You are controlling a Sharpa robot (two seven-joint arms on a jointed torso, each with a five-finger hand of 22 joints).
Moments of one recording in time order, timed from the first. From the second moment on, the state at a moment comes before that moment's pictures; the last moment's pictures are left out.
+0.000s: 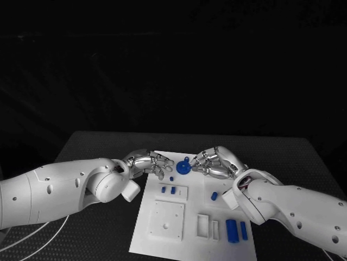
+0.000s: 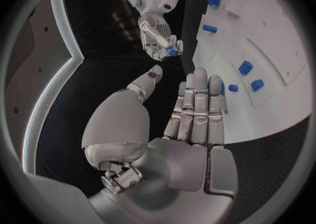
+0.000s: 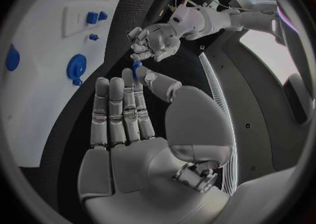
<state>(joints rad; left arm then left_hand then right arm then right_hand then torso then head) 1.25 -0.84 -0.21 1.45 -0.16 -0.12 0.13 1.05 -0.18 0.49 -0.13 0.05 0.84 0.16 0.28 0.56 1.15 0.11 0.10 0.29 1.06 0.01 0.83 0.50 0.03 0.85 -0.09 0.64 1.25 1.09 -0.66 -0.04 1.46 -0.75 -0.52 0.19 1.16 -0.15 0.82 -0.27 0.05 1.07 0.09 0.35 0.52 1.28 0.06 0.25 0.24 0.98 -0.03 1.18 0.56 0.25 0.86 0.12 0.74 1.28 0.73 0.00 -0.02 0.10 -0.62</state>
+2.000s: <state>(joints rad) 1.24 -0.82 -0.22 1.54 0.18 -0.22 0.26 1.11 -0.09 0.47 -0.25 0.05 0.90 0.15 0.29 0.52 1.18 0.10 0.07 0.17 1.14 0.00 0.70 0.52 0.03 0.90 -0.10 0.57 1.23 1.09 -0.59 0.00 1.44 -0.61 -0.53 0.21 1.15 -0.14 0.81 -0.28 0.05 1.07 0.10 0.35 0.53 1.28 0.06 0.25 0.25 0.97 -0.03 1.18 0.56 0.25 0.86 0.12 0.74 1.28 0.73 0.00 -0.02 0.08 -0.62</state>
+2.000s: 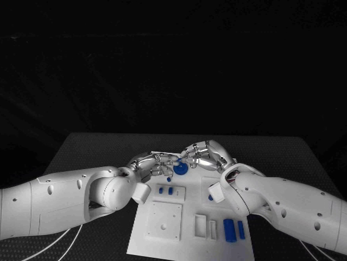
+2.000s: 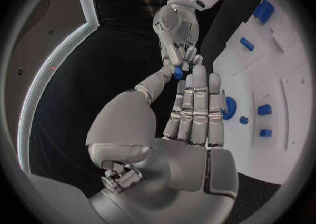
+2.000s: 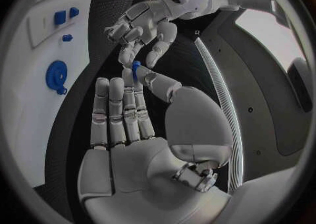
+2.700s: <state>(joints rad) 1.24 -0.81 -0.22 1.54 0.18 -0.22 0.26 1.13 -0.07 0.48 -0.27 0.05 0.94 0.14 0.29 0.51 1.24 0.09 0.08 0.15 1.15 -0.01 0.69 0.54 0.02 0.90 -0.11 0.56 1.24 1.09 -0.58 0.00 1.44 -0.61 -0.53 0.21 1.15 -0.14 0.81 -0.28 0.05 1.07 0.10 0.35 0.53 1.28 0.06 0.24 0.25 0.97 -0.03 1.18 0.56 0.25 0.86 0.12 0.74 1.28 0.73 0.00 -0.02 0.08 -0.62</state>
